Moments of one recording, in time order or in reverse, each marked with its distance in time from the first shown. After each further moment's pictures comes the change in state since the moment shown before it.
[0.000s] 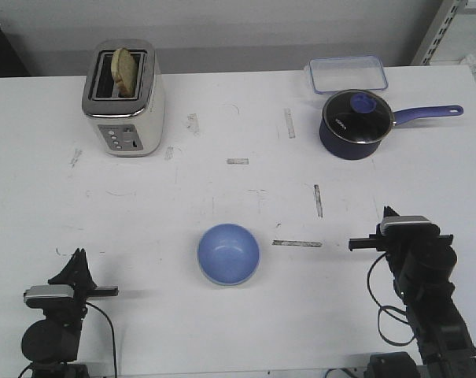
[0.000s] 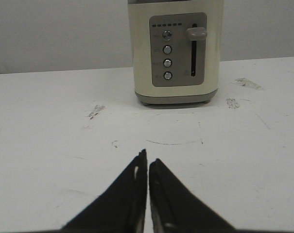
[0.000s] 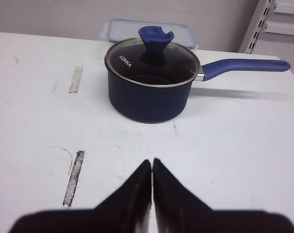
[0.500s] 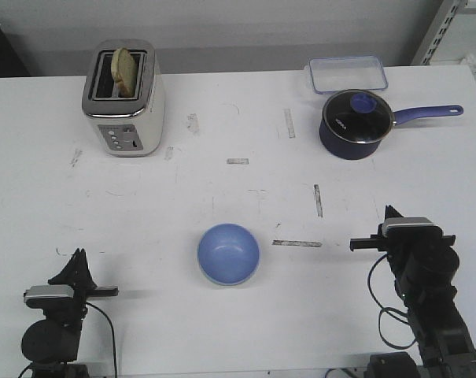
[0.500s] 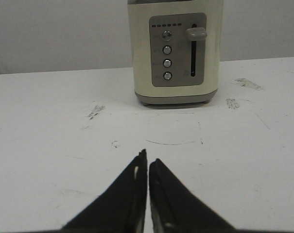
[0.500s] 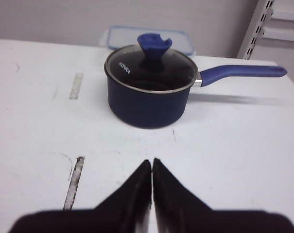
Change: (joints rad) left arm 0.000 0.000 0.000 0.000 0.000 0.000; right arm 0.000 -0.022 -0.001 0.011 0.000 0.000
